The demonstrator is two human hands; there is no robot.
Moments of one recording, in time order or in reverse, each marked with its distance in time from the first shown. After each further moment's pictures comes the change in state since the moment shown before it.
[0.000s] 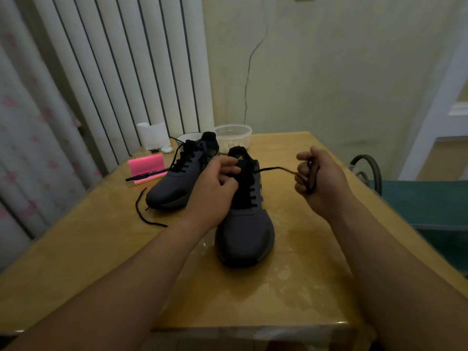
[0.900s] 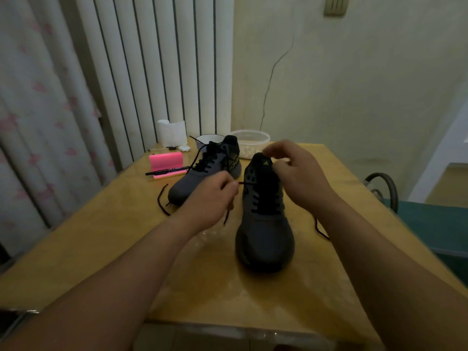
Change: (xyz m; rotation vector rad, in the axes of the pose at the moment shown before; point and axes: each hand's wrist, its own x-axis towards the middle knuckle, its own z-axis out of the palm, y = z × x) left_hand -0.011 -0.002 -0.056 0.140 -0.143 -0.131; right_hand -0.026 -0.007 0.094 -1.025 -0.193 -0.511
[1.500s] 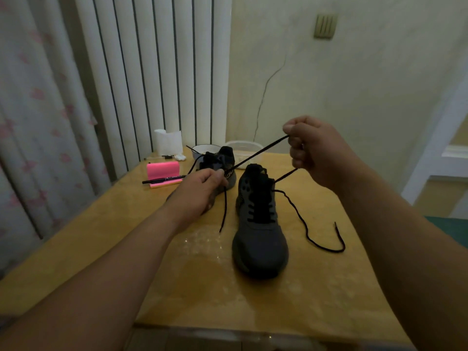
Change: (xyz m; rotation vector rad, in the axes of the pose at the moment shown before) left_hand 0.005 0.001 -0.030 -0.277 0.015 -0.003; right_hand 0.029 -0.044 -0.061 0.590 -0.053 0.181
